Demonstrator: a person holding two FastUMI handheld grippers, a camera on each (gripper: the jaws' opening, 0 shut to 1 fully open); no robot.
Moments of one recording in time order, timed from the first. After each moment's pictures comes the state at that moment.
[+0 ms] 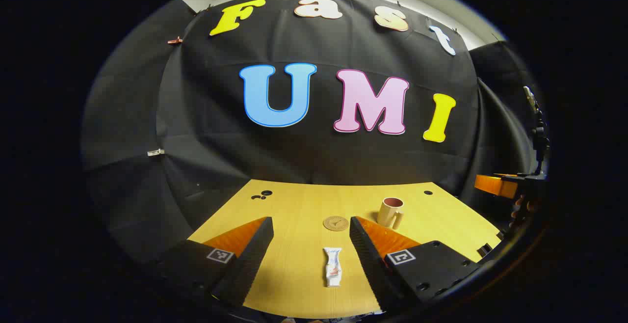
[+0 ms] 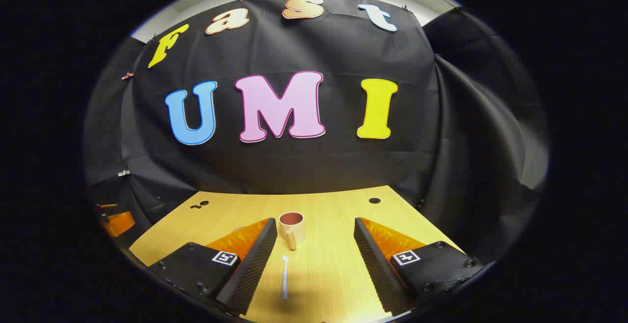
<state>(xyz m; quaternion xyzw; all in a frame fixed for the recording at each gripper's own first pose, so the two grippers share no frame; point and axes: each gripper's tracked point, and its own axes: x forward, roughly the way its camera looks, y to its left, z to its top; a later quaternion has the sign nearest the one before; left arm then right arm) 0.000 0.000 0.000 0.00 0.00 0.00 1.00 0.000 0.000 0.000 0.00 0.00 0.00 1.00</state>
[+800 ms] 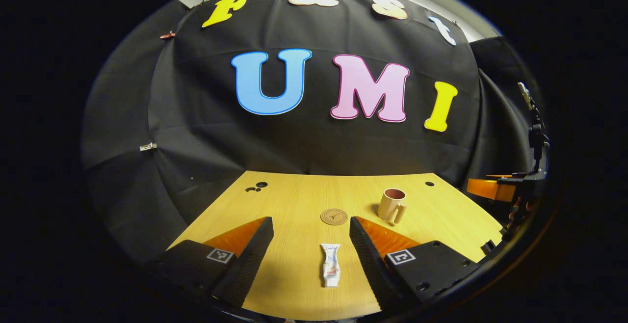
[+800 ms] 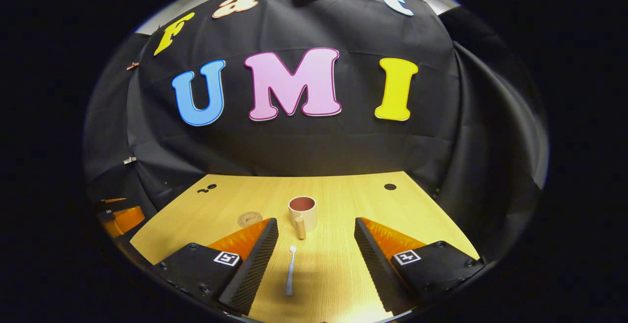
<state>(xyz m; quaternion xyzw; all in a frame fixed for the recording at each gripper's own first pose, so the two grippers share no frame) 0.032 -0.004 -0.022 0.00 0.04 0.00 1.00 0.033 0.021 -0.039 -0.02 0.06 0.05 1.00</state>
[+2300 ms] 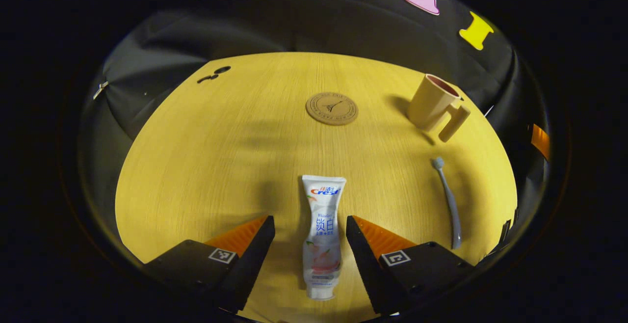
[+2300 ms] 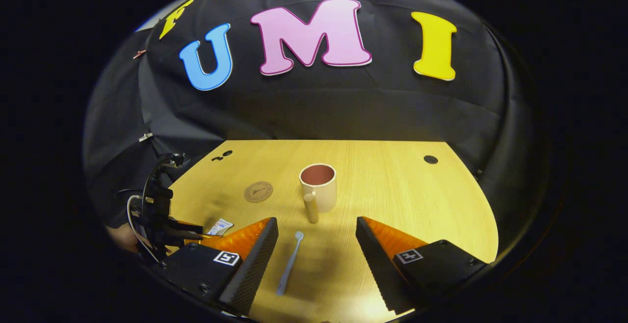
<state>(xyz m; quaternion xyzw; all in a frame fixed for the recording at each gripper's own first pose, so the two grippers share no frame) 0.171 -0.031 -0.246 0.00 0.39 -0.01 0.92 0.111 0.024 -0.124 -0.01 0.18 0.14 0.97</state>
